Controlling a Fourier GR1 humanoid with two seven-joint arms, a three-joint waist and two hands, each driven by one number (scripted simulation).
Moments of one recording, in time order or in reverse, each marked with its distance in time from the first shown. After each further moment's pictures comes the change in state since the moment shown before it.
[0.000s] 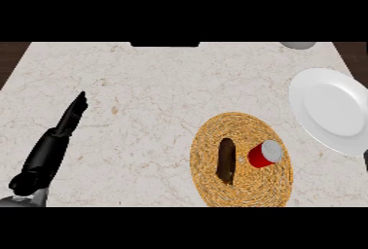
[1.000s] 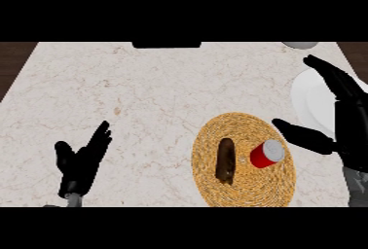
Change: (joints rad) left arm 0.058 -0.226 0.006 0.211 0.198 0.031 0.273; right arm 0.041 -0.210 0.428 -0.183 1.010 -0.236 0.763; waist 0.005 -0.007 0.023
